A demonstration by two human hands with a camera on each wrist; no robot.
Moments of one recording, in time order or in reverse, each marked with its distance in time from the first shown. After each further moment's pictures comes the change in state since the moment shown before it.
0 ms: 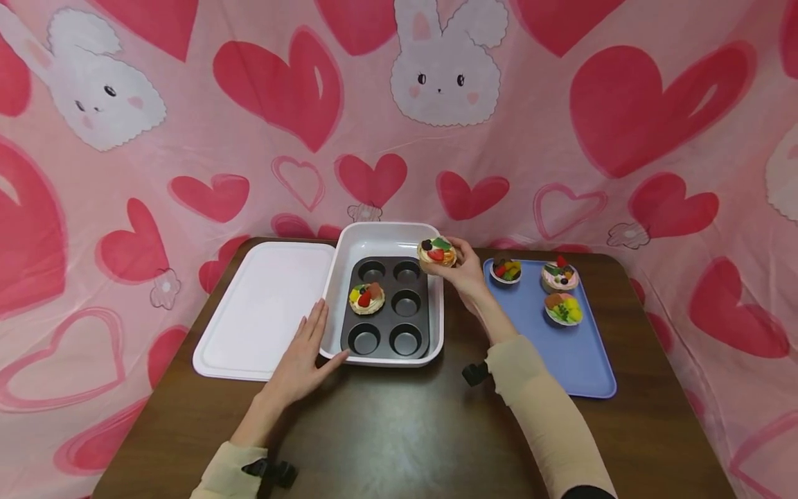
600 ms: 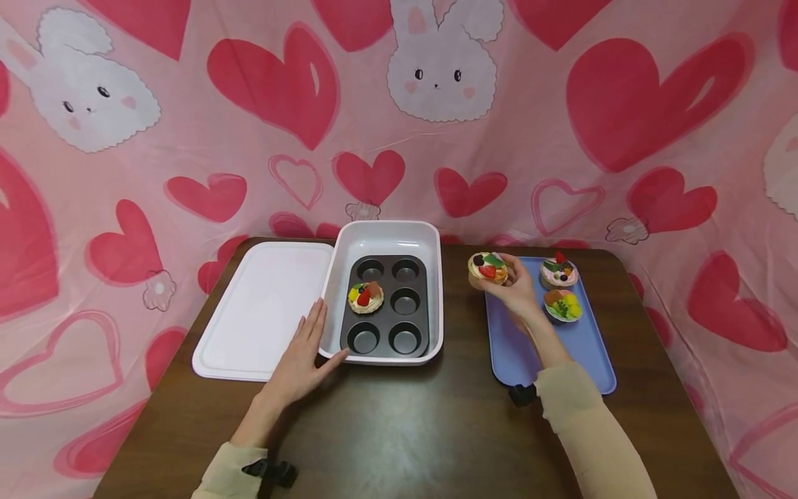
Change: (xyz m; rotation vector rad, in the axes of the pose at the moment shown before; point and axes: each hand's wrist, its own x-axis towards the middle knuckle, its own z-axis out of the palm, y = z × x) left_hand 0.000 -0.002 0.002 -0.002 -0.008 -0.008; right_hand -0.045 0.012 -0.090 -0.003 0.072 -0.038
